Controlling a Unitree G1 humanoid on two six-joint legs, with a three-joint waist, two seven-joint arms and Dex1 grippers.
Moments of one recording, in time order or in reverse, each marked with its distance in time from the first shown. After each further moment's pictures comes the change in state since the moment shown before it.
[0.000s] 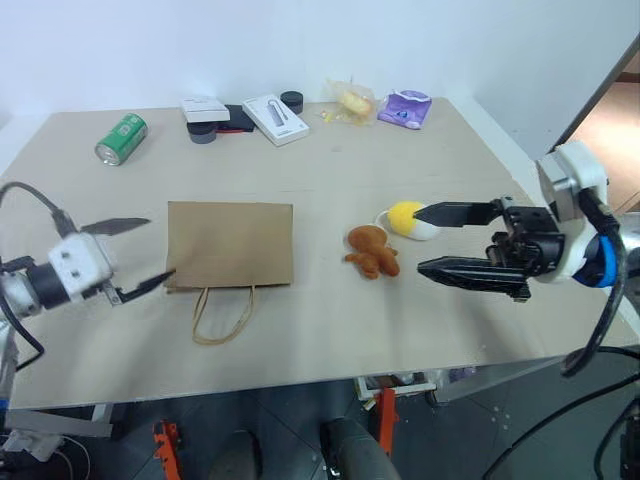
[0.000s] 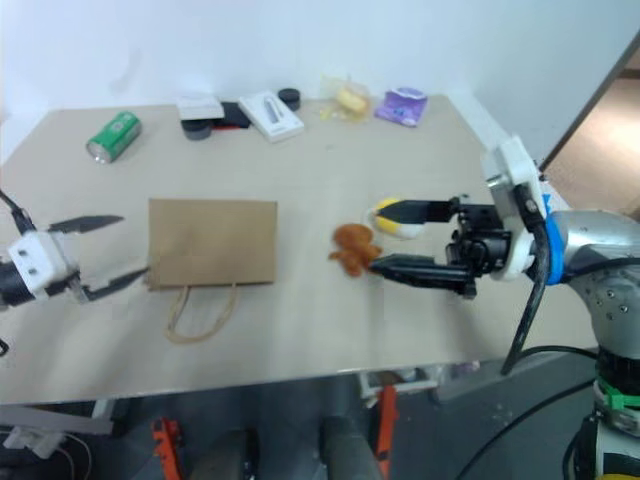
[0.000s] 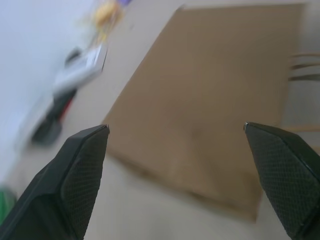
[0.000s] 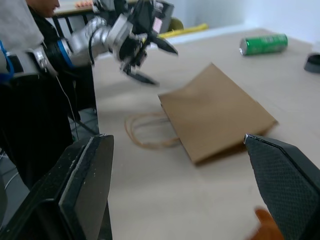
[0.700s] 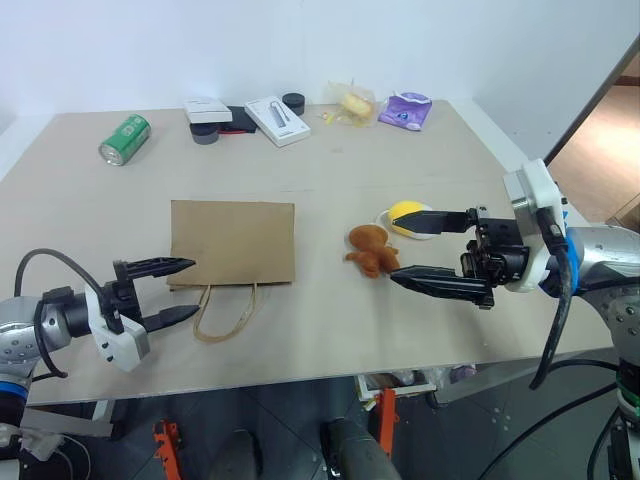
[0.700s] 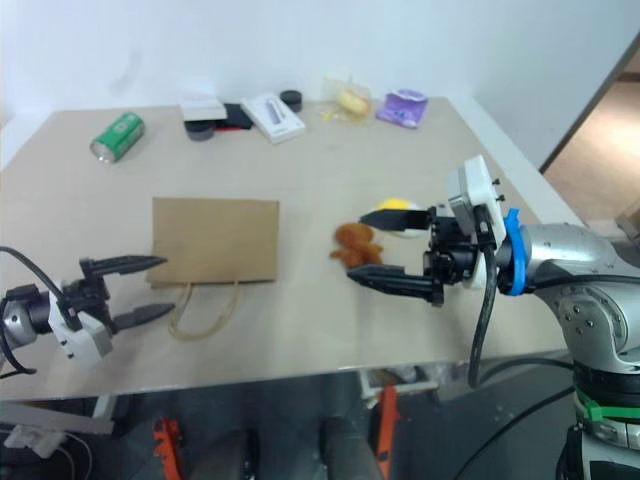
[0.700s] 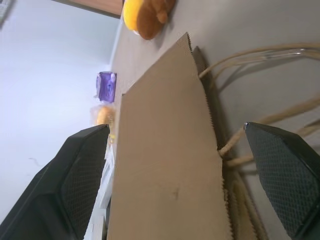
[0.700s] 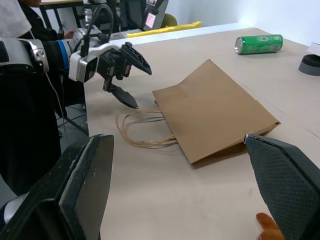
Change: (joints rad) left arm -0.145 0.001 -0.161 0.423 0.359 -0.880 0.224; right arm 0.056 0.014 0.046 -0.042 -0.041 -0.077 -0.067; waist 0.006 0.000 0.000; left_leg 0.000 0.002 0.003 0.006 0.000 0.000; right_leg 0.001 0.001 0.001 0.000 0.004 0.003
